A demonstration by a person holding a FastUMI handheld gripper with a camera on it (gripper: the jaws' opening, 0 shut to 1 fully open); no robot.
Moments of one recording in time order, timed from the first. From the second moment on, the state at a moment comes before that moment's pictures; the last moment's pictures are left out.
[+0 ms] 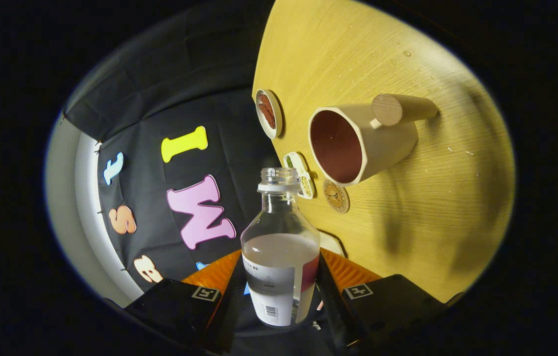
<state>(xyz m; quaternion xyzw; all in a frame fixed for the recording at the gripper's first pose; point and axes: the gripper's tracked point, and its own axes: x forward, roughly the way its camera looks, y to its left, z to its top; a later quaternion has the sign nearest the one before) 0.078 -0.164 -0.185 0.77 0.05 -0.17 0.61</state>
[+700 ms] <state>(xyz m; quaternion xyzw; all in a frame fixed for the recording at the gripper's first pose) 0.083 -0.152 -0.167 0.47 0.02 -0.21 0.86</state>
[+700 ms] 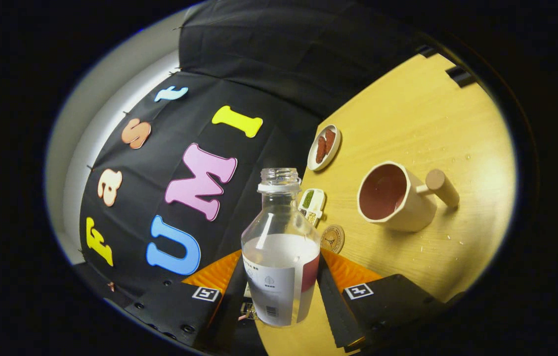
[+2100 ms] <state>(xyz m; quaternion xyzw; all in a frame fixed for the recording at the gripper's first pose) 0.251 -0.163 -0.195 -0.09 0.02 -0.27 0.96</state>
